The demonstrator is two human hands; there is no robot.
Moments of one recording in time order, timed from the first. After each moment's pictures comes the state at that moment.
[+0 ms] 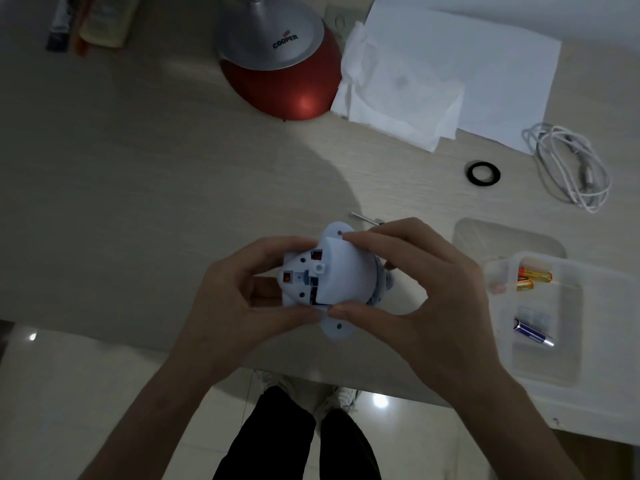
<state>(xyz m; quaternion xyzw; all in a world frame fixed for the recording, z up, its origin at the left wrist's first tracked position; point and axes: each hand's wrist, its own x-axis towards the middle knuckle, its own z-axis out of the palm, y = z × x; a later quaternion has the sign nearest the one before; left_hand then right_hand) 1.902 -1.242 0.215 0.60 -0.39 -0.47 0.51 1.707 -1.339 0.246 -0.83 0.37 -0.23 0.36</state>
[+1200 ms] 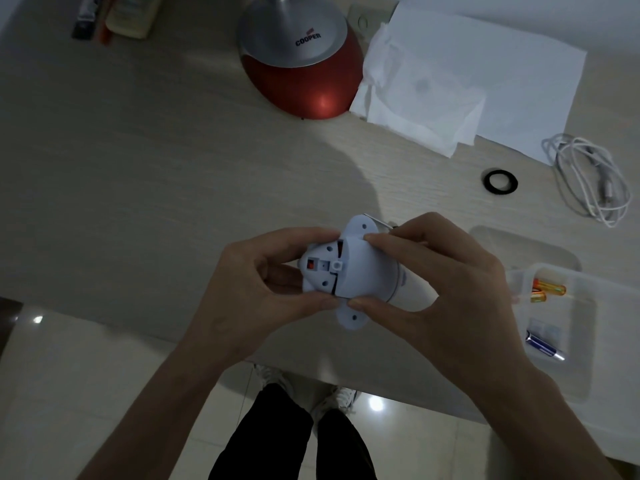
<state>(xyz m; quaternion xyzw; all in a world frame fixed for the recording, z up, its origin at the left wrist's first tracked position) 1.901 -1.252 0.226 0.62 -0.39 -0.46 0.50 1.704 -1.352 0.243 -0.88 0.34 -0.18 0.26</state>
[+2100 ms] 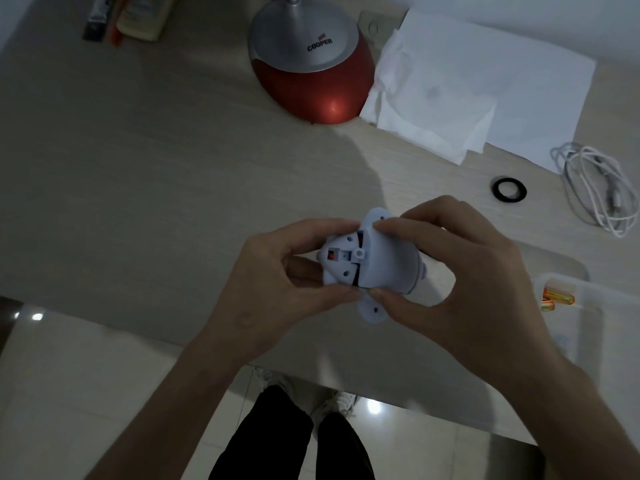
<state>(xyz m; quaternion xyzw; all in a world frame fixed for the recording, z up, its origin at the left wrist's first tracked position) 1.899 -1.266 0.234 0.61 -0.38 -0.48 0.51 1.710 -1.368 0.260 -0.89 0.33 -0.14 0.28</state>
